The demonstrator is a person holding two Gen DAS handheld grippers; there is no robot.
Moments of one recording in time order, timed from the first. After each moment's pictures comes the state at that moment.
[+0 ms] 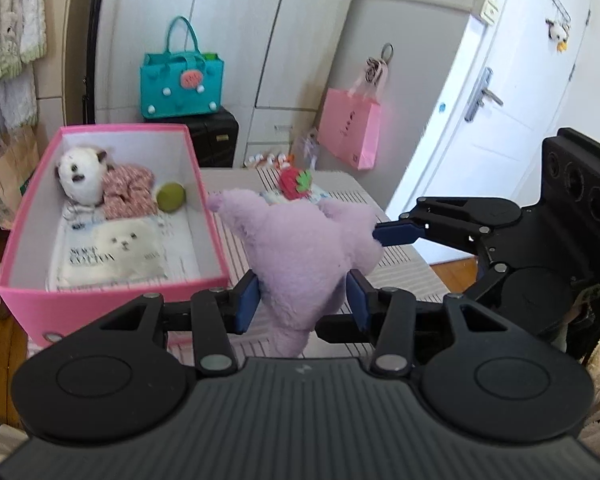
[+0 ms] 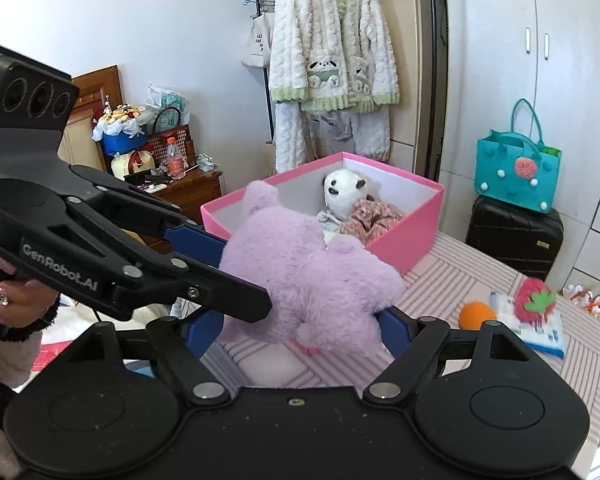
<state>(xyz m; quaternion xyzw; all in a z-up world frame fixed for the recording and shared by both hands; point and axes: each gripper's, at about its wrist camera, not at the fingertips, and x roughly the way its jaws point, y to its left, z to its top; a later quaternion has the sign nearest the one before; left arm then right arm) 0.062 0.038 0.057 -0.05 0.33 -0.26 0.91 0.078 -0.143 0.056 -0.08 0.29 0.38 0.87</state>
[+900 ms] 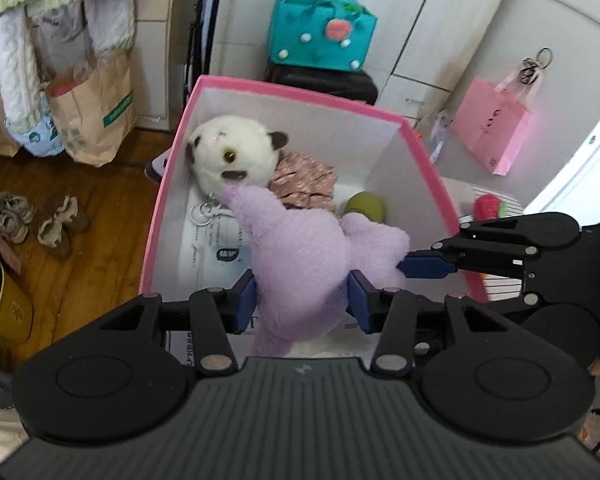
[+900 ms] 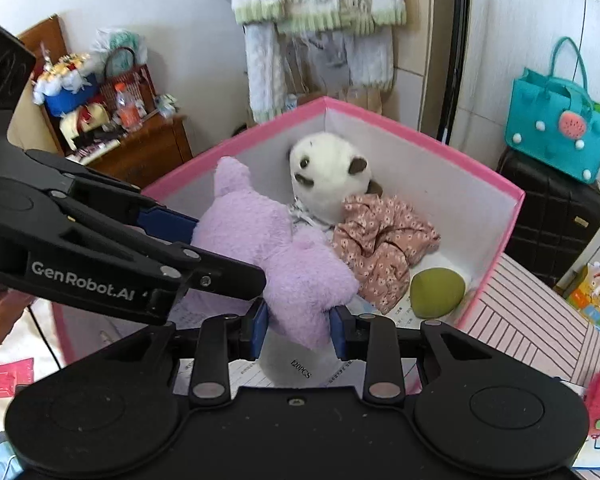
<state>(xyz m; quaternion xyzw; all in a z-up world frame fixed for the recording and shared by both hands) 0.245 0.138 0.005 -0.10 0.43 -0.12 0.89 0.265 -0.012 -0.004 -0.12 0.41 0.36 0.83</state>
